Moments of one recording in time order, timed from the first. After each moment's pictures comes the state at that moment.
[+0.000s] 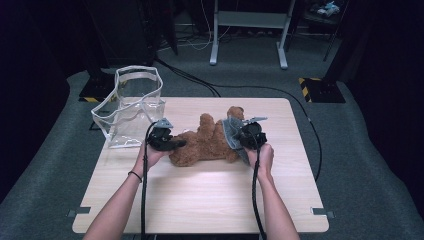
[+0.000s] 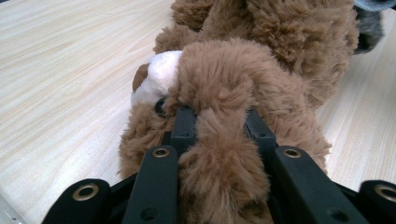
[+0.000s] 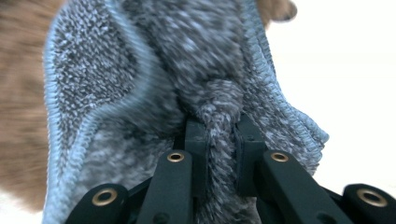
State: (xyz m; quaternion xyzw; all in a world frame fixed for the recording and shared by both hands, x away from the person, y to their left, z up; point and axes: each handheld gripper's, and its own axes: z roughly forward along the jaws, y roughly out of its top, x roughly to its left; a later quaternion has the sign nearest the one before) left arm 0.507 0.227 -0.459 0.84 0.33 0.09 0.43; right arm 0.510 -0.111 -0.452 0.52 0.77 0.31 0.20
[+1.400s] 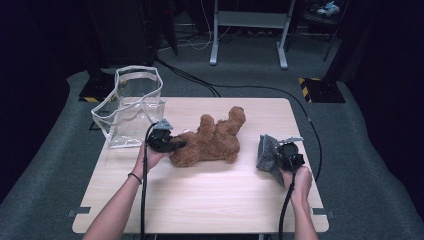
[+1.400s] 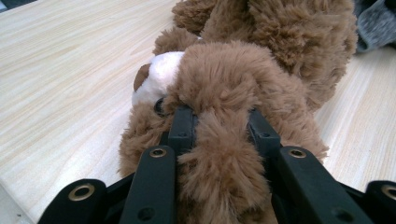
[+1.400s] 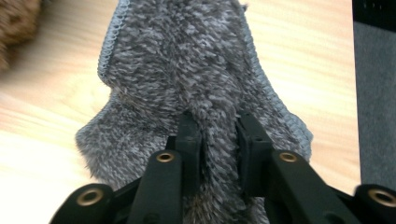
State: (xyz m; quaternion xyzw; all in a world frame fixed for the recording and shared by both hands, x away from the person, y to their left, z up) left arm 0.500 0.226 -0.456 0.84 0.33 0.11 0.43; right arm 0.439 -0.210 -0.461 0.59 0.74 0.22 0.24
